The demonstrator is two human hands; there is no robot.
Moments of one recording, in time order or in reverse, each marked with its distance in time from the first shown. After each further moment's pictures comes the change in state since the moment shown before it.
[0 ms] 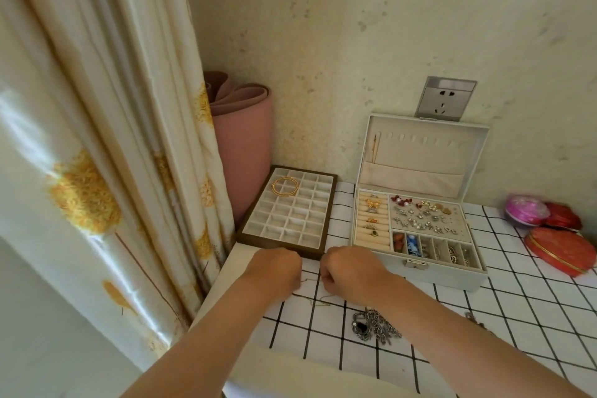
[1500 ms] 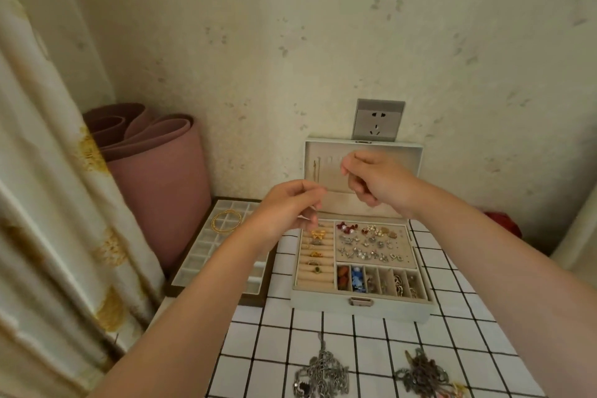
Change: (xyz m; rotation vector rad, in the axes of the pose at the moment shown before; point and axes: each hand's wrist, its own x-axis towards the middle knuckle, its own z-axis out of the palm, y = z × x) left_hand 0.089 0.082 -0.126 -1.499 0.072 0.313; right_hand -0.016 0.147 -0.164 1.129 0.369 0.189
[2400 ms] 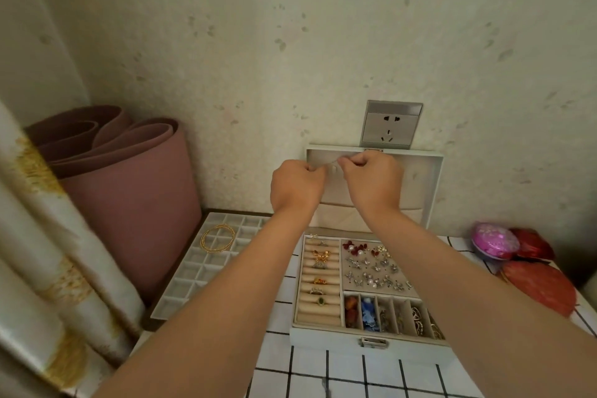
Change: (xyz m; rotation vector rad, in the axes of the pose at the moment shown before) left_hand 0.104 -0.001 0.014 0.519 0.628 0.010; right_hand 0.091 0.048 0.029 -0.254 0.795 -0.137
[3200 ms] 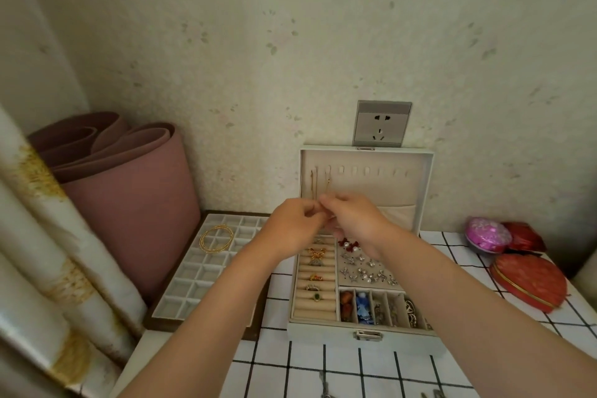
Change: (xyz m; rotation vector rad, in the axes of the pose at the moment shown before) left_hand -0.040 -0.037 -0.021 0.051 -0.497 0.156; right_hand -0.047 0.001 -0.021 0.233 -0.692 0.452
